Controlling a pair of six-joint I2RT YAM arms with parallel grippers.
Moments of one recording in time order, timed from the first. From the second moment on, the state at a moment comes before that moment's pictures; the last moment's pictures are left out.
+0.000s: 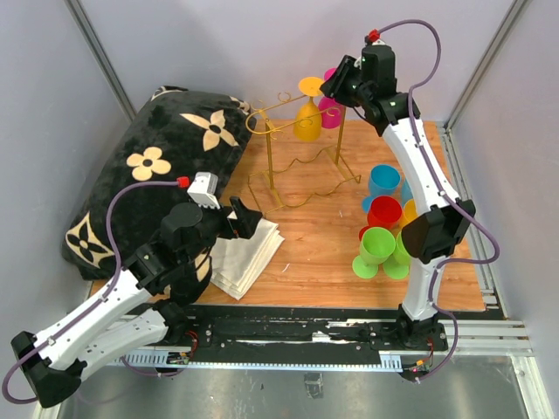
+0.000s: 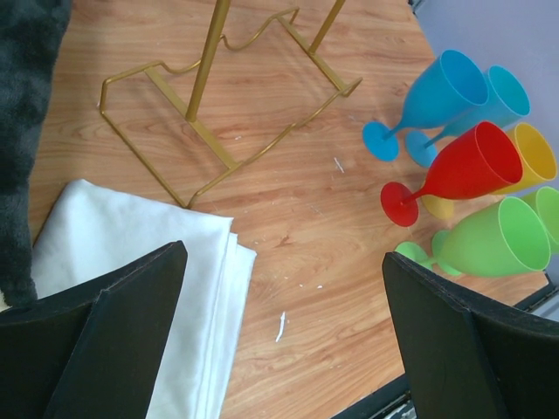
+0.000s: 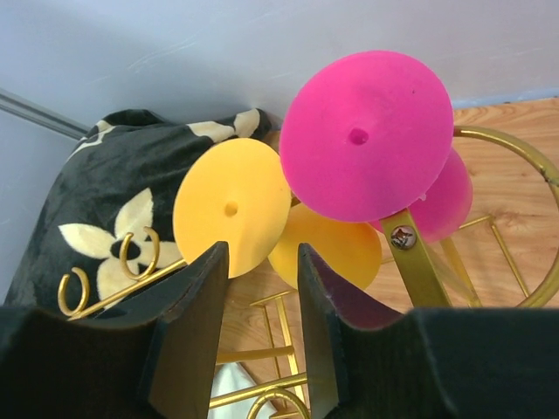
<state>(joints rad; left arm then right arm) -0.75 0.74 0.73 -0.24 -0.25 -0.52 0.33 1.95 2.22 -0.56 -0.06 0.58</state>
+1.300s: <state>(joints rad) -0.75 0.69 0.75 -0.29 -0.28 -0.50 0.35 2.00 2.21 -0.50 0.02 0.69</state>
